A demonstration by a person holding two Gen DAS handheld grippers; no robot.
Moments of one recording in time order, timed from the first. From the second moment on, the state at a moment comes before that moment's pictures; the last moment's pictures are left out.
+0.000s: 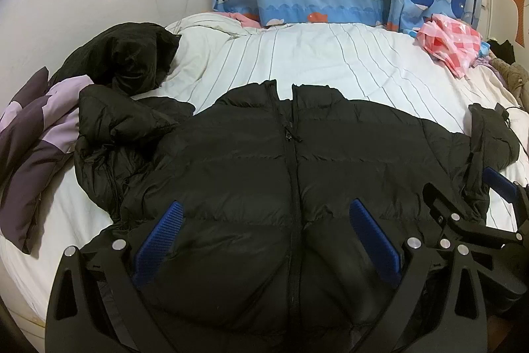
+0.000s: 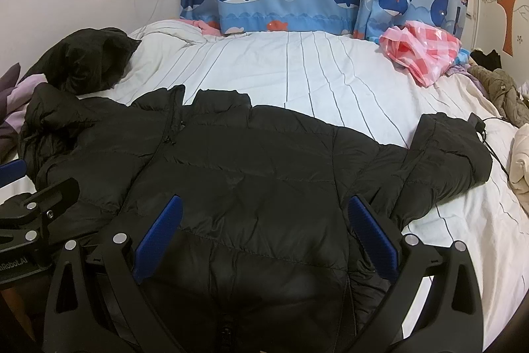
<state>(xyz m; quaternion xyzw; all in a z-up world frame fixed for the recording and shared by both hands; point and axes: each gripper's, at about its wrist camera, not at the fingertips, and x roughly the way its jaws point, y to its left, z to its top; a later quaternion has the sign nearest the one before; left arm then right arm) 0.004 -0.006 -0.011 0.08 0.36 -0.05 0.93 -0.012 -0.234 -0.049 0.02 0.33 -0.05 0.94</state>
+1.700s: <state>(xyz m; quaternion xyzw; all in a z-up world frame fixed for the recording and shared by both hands) 0.002 -0.010 -0.011 0.08 0.36 -0.04 0.93 -0.011 -0.236 -0.050 0.02 0.33 -0.05 0.94</state>
